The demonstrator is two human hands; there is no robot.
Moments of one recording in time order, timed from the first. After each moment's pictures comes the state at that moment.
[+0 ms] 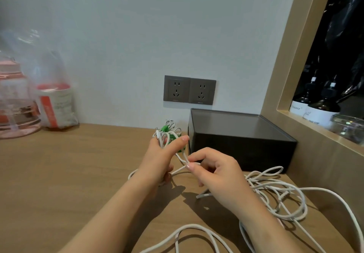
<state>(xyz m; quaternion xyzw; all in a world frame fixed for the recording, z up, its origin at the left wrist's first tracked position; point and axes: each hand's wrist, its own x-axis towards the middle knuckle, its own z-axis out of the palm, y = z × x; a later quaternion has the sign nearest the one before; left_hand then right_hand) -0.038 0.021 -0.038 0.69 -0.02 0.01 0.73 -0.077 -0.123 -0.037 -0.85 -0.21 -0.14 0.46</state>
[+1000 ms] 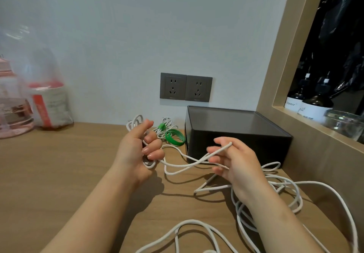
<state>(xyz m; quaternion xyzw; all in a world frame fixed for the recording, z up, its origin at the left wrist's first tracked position) -0.035 0.040 -0.016 0.32 0.01 -0.03 0.95 -0.069 -0.137 -0.024 -0.65 0.06 -0.11 0.75</state>
